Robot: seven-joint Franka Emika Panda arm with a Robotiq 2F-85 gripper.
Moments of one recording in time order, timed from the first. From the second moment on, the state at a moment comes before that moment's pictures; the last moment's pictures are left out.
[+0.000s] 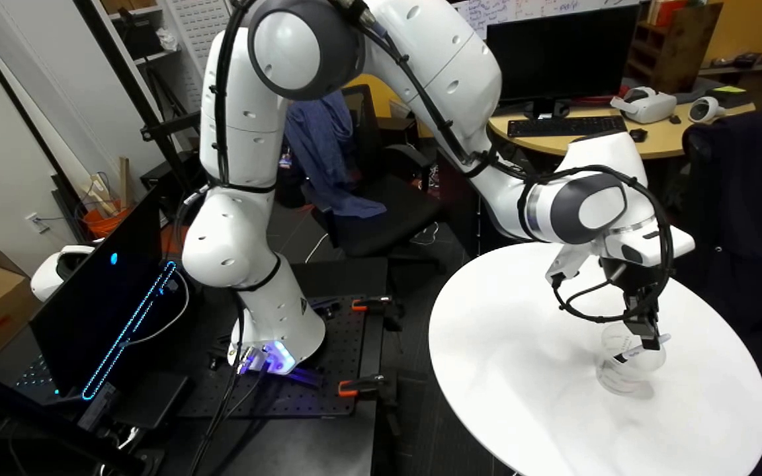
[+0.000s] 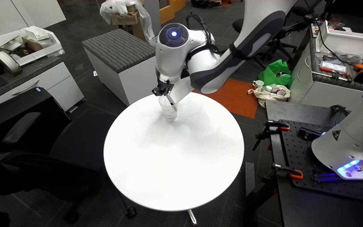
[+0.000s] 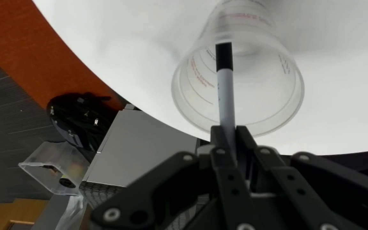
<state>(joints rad) 0.15 0.49 -0.28 -1.99 -0.63 2.72 1.03</state>
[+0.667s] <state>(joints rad) 0.19 0.23 -0.31 -2.15 -0.91 2.65 1.22</state>
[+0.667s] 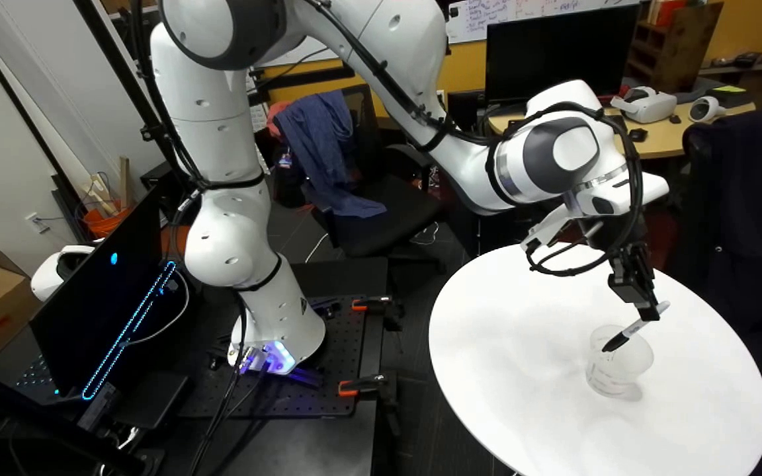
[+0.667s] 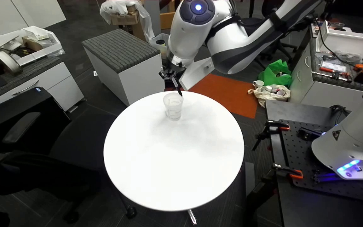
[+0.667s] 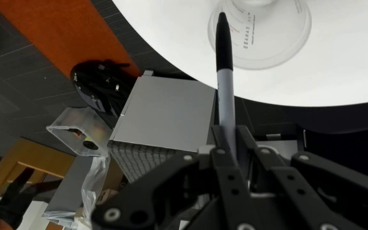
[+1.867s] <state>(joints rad) 0.22 0.15 -0.22 -2.22 -1.00 2.71 1.19</state>
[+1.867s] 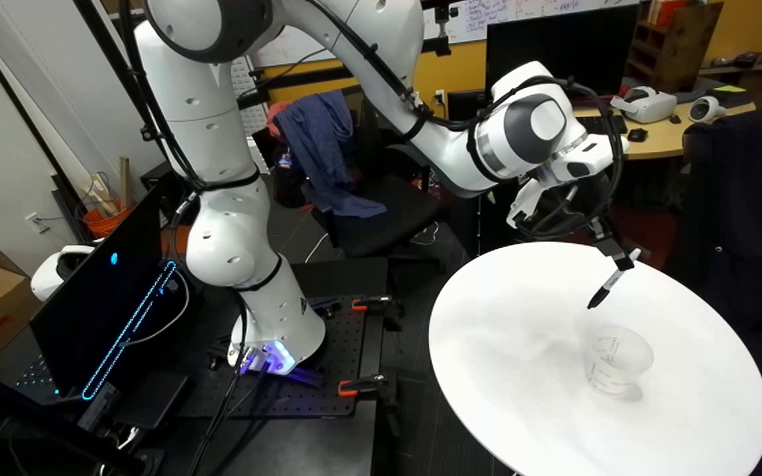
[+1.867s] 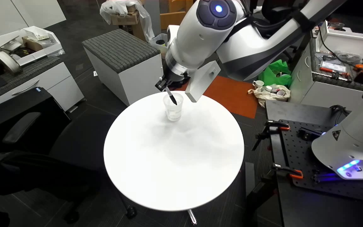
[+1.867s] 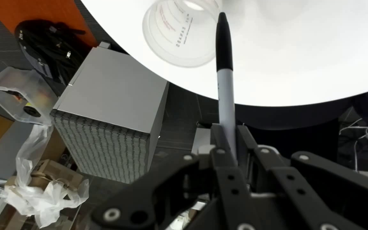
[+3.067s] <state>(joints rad) 0.12 0.16 -0.09 -2.22 -0.58 2.49 0.73</state>
